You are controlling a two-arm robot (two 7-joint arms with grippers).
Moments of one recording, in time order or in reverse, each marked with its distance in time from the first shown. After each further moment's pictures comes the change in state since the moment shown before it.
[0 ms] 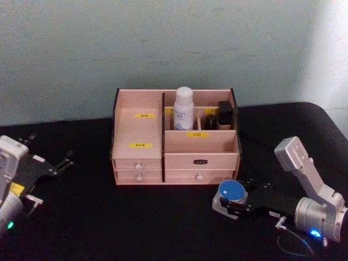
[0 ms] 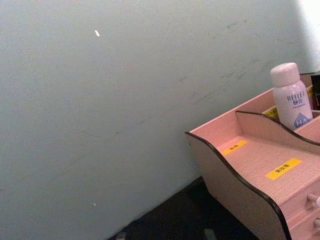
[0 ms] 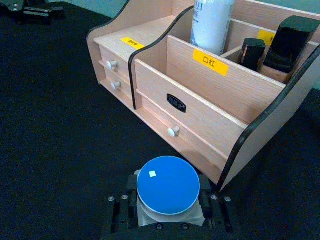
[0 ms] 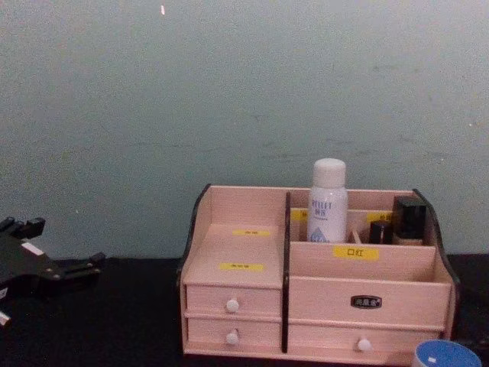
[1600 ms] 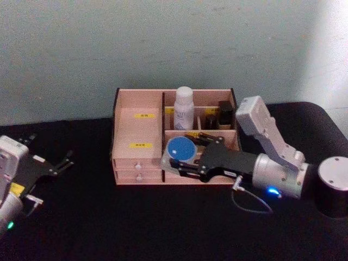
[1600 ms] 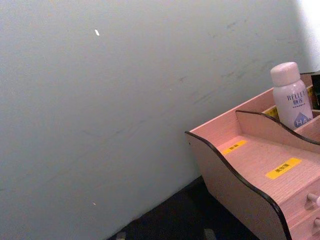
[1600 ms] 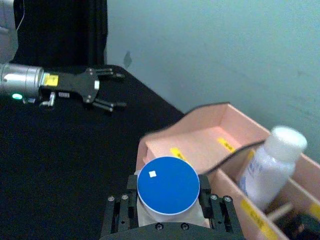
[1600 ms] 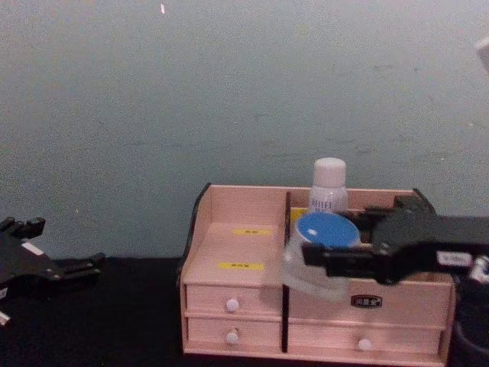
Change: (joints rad) left arm 0.000 0.000 0.000 0.000 0.000 0.000 0.000; right arm 0.229 -0.086 -0.133 0.008 -0.049 -0.134 0.087
